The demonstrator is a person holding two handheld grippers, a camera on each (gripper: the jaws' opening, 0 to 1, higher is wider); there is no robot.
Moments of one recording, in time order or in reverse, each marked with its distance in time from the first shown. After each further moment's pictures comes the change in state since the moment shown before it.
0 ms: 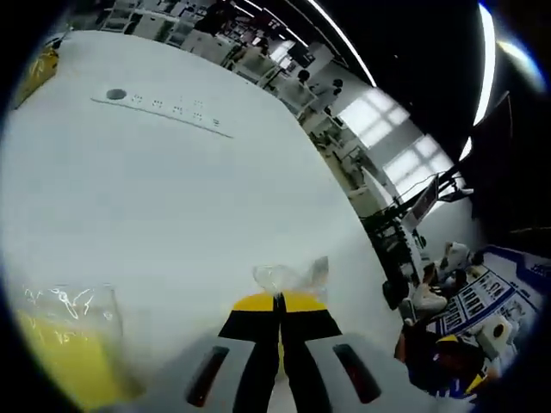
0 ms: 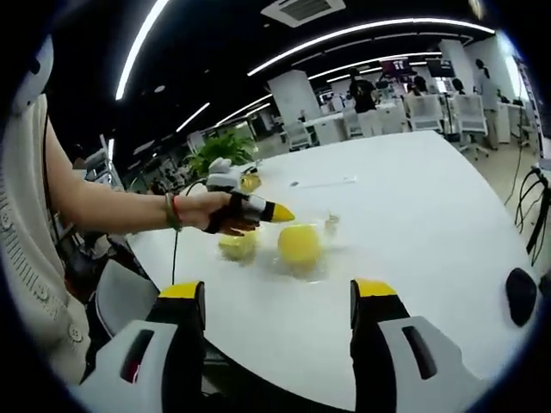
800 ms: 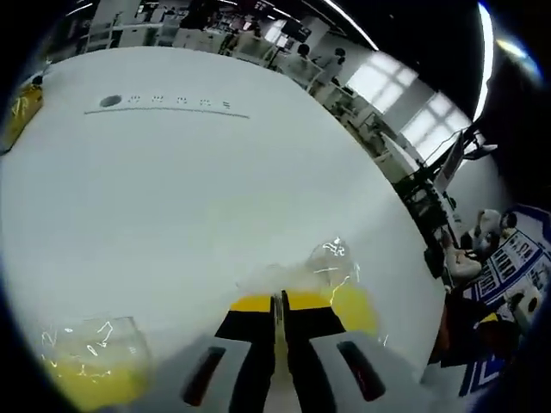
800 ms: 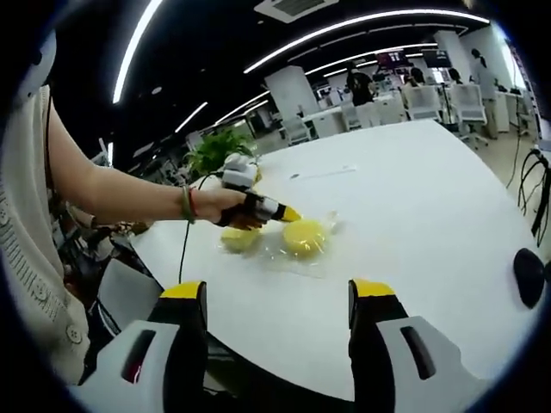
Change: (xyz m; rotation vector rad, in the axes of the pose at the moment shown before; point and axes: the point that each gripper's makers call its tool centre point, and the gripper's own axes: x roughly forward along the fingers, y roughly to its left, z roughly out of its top) left arm 0.015 0.033 -0.009 0.177 0.085 0.136; right arm 0.003 0.005 -0.014 0.032 0.011 0.013
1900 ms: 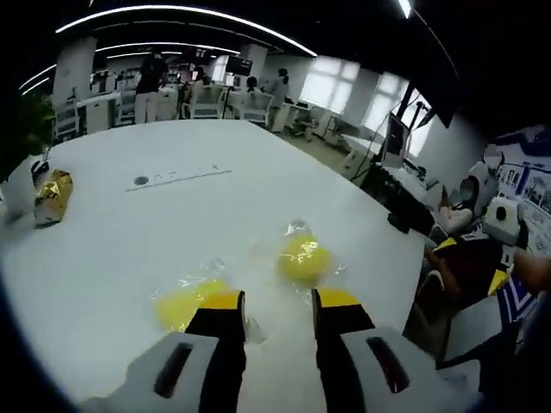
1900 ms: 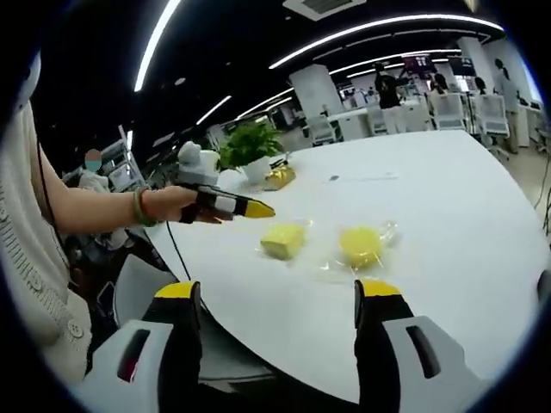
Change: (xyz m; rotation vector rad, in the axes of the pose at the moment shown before) left arm -0.198 0.008 -0.027 0.266 -0.219 -0.081; right arm 0.043 0.092 0.006 -0.090 0.017 0.092
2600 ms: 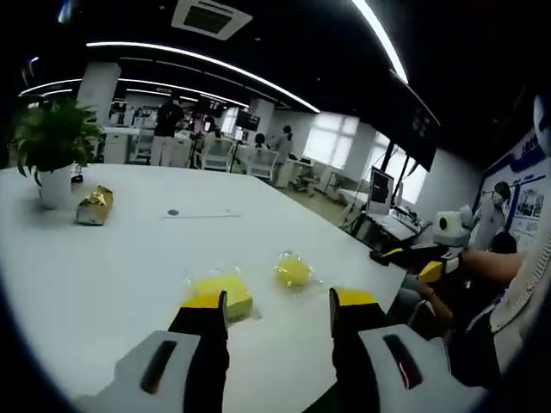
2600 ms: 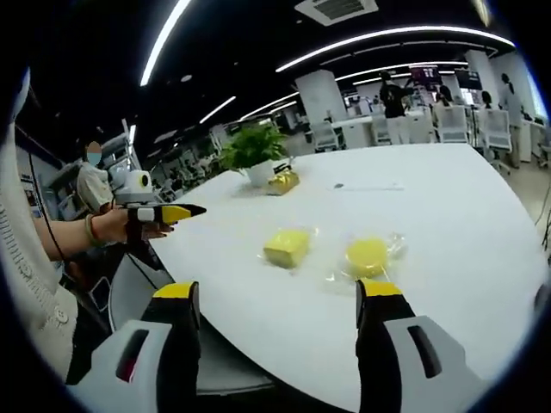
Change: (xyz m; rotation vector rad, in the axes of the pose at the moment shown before) left arm -0.124 -0.010 -0.015 -0.017 -0.251 0.032; right arm 0.003 0.004 0.006 -0.032 -0.025 -0.018
